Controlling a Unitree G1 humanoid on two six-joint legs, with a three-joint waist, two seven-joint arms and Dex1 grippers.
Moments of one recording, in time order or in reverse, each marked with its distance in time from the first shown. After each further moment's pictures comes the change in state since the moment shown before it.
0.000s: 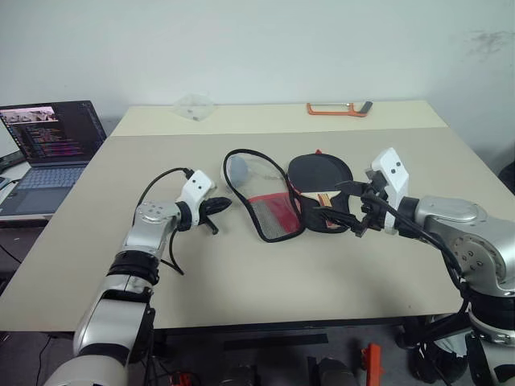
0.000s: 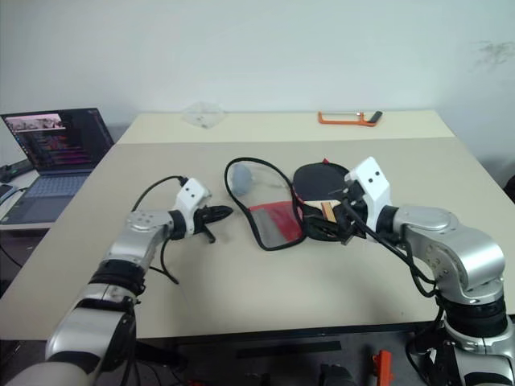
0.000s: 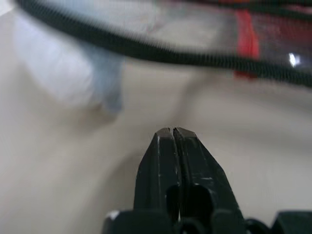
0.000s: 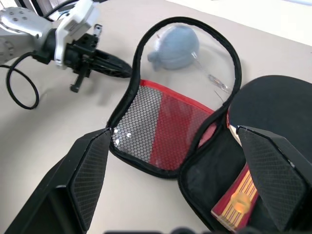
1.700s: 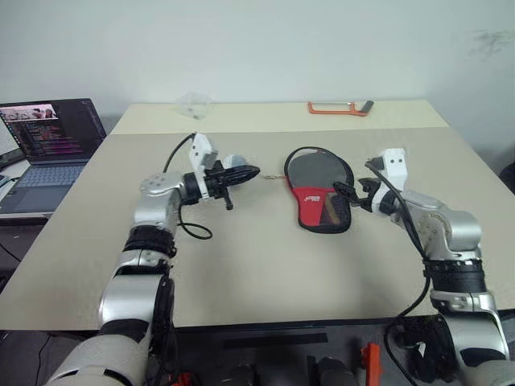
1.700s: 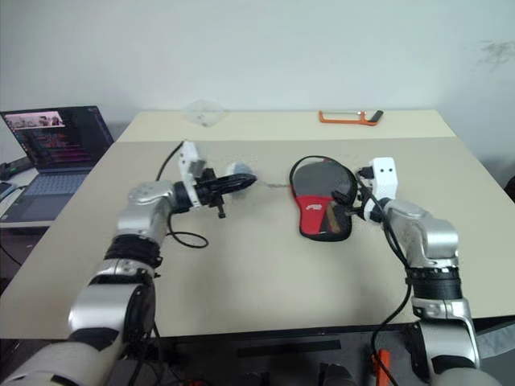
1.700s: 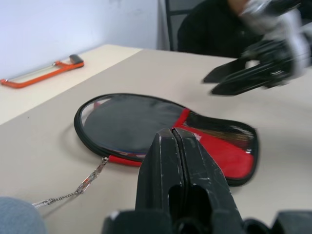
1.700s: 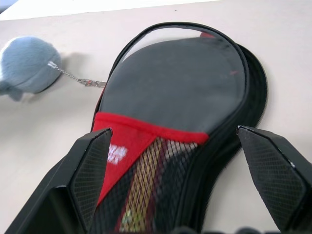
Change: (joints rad) left arm -0.070 -0.055 0.190 -0.144 -0.205 0.063 -0.392; right arm -0.152 0.228 -0.041 0.633 -0.189 -0.265 -0.298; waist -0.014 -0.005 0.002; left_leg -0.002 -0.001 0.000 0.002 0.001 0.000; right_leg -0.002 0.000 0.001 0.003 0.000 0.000
